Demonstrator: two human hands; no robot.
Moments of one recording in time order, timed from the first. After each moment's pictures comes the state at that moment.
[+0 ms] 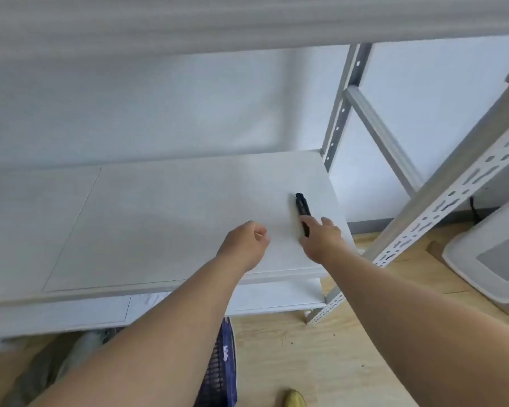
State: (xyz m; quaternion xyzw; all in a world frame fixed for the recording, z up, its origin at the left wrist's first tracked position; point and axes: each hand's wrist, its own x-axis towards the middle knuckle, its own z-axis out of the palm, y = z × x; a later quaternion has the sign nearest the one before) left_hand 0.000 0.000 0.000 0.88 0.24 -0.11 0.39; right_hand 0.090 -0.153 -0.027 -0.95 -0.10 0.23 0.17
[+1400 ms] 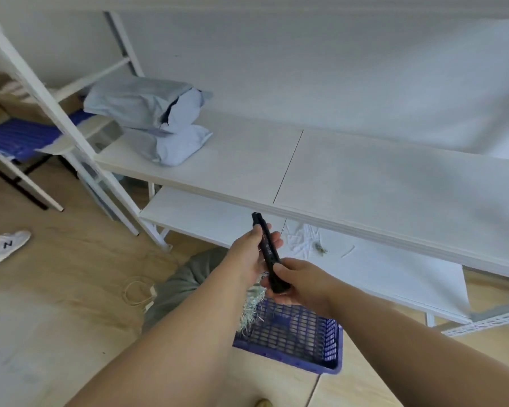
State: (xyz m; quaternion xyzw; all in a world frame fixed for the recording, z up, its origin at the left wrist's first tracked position) left_hand -0.389 0.230 0.003 0.35 0.43 0.14 0.82; right_hand -0.319 0.107 0.012 -0.59 -0.17 0.63 0.48
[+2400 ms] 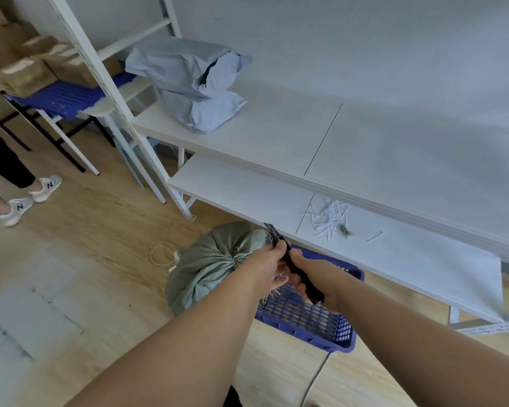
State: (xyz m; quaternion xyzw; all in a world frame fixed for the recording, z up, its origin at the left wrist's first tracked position) left_hand -0.451 0.193 -0.044 0.38 0.49 0.05 0.78; right_hand -0.360 0.103 -0.026 -0.63 -0.04 0.65 0.42
